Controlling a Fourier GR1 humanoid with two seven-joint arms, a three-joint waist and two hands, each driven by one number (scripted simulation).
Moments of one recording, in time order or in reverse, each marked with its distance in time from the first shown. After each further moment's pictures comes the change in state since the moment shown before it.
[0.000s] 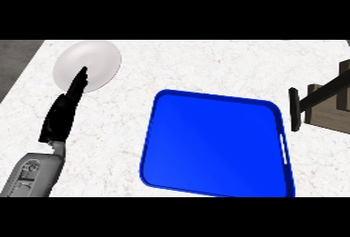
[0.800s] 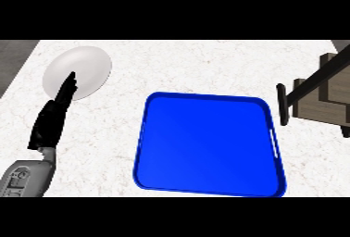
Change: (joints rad) left arm 0.053 0.020 0.041 -0.012 0.007 0.004 -0.004; right arm -0.078 -0.057 -0.059 0.190 0.127 0.181 -0.024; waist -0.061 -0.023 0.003
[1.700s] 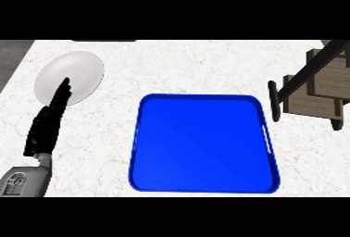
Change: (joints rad) left arm 0.044 -0.004 0.027 -0.001 -0.004 0.009 -0.016; right arm 0.157 0.085 -0.264 -0.194 -0.113 -0.129 0.035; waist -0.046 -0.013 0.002
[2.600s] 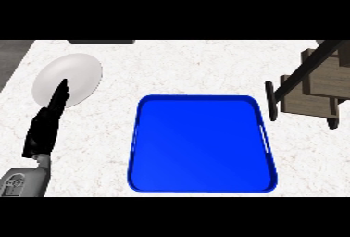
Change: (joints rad) left arm 0.008 -0.003 0.011 -0.002 -0.006 0.001 0.011; right arm -0.009 0.135 -0.014 -0.484 0.307 -0.041 0.001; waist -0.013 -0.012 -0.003
